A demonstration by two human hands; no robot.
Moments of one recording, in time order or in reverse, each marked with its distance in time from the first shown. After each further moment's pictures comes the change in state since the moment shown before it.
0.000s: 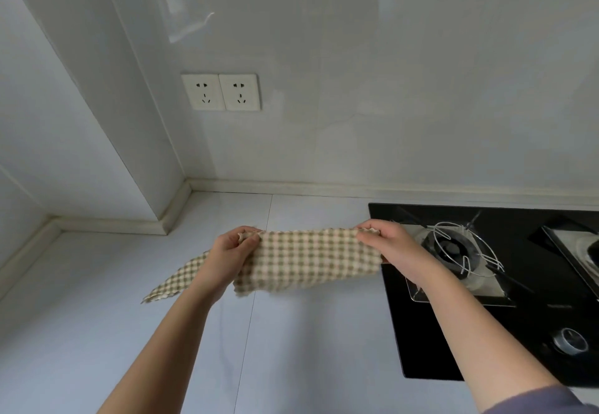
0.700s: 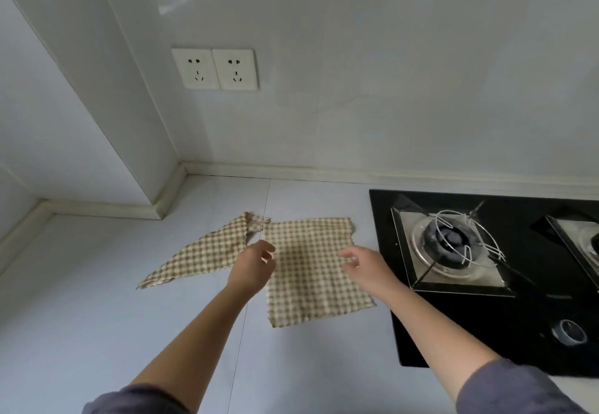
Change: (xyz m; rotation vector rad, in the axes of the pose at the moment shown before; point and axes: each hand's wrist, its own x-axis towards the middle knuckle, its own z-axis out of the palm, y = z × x) left_hand 0.038 -0.089 0.032 0.743 -0.002 -0.014; right_hand 0.018 0.076 0.046 -0.456 0.010 0.089
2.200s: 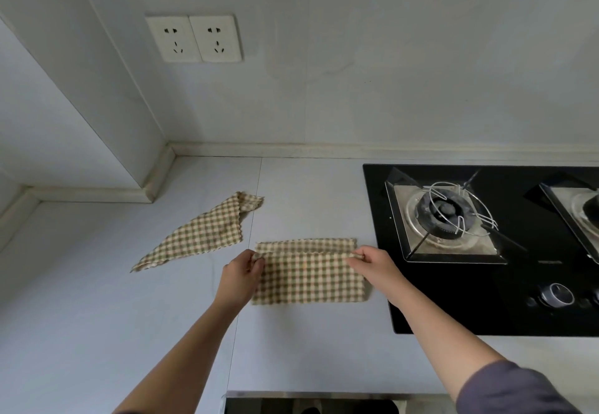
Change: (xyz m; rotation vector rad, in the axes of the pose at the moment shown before) left_hand -0.045 -0.028 0.021 -0.185 0.051 -0.083; right_hand -0.029 0.044 0.017 0.471 0.013 0.151
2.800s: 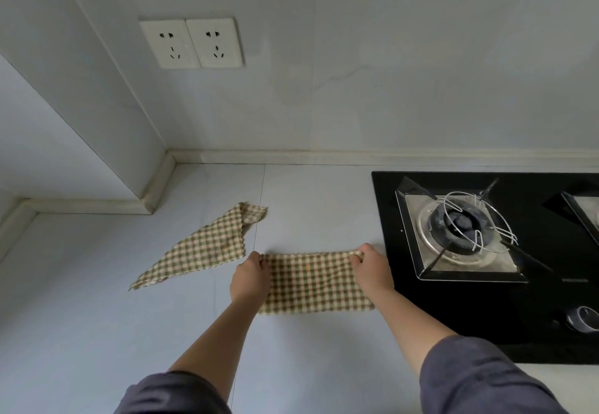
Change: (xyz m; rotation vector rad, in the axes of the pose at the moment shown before) left_hand 0.049 0.009 0.025 0.318 0.026 -0.194; right_hand 0.054 -0.006 0.028 -0.446 0.297 0.082
